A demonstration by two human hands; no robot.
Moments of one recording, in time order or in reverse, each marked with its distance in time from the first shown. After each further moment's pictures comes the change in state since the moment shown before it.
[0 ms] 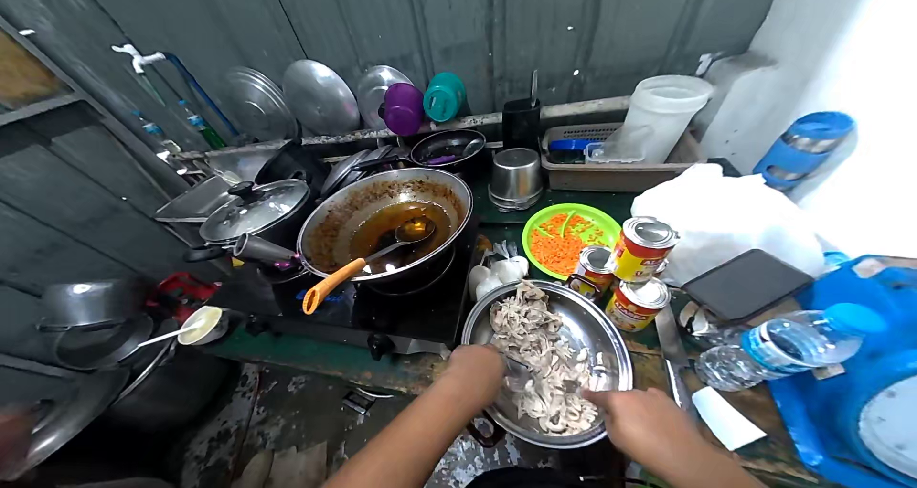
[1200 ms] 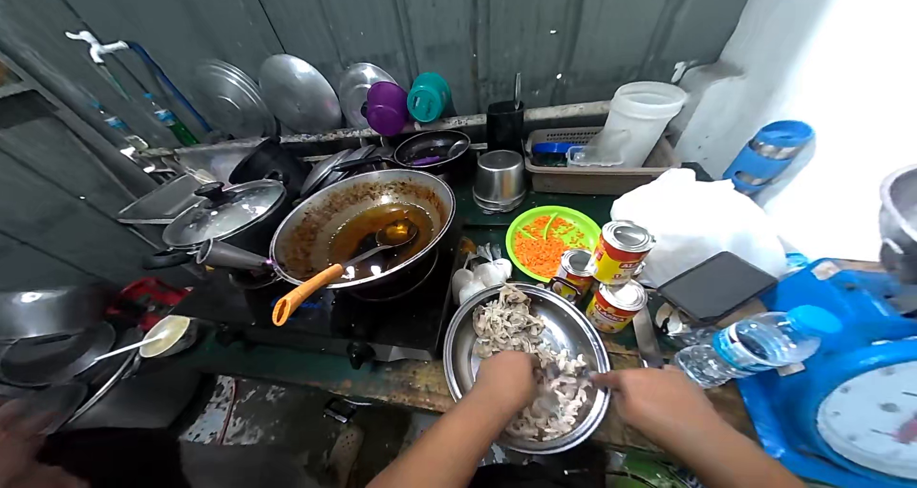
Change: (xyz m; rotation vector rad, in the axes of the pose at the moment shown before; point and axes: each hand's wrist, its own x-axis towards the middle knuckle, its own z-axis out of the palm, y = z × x) left_hand 0.052 0.051 0.009 -0.333 0.088 0.073; right_hand -0.003 0.031 -0.028 -0.028 0.003 0.069
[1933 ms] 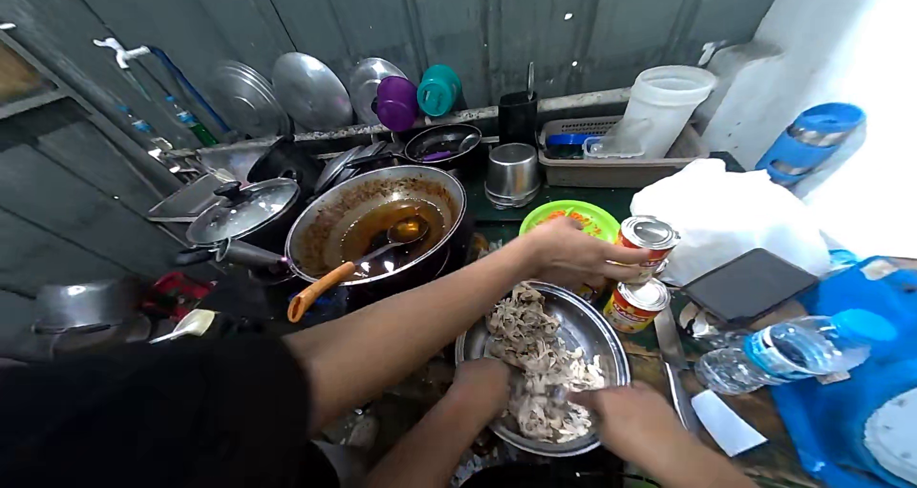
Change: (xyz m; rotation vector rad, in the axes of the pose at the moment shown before) left_hand -0.080 0.016 -0.052 0.074 -0.164 -0.251; right_hand 0.007 -0.032 0.017 0.073 -0.010 -0.154
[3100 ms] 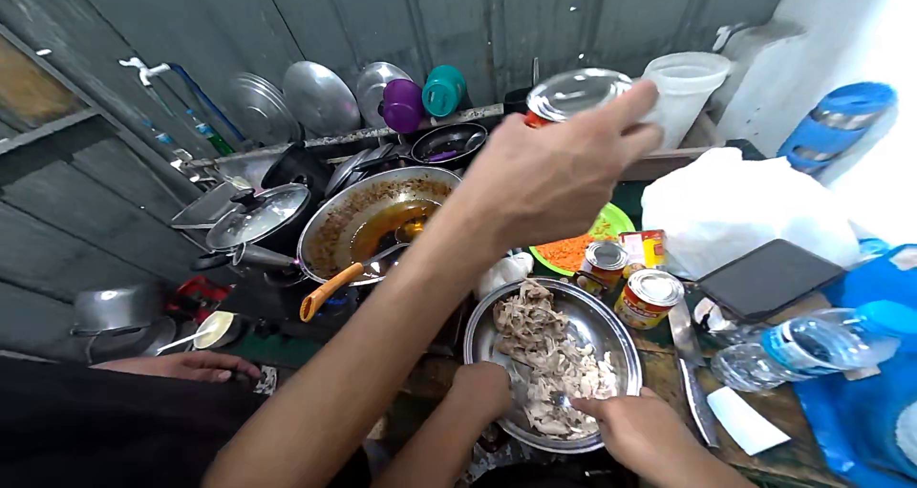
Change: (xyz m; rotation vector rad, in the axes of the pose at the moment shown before) left_hand -0.132 0.059 -0.095 0.286 0.169 -0.027; right_hand 0.003 -0.002 0.020 -0.063 -0.015 -0.034
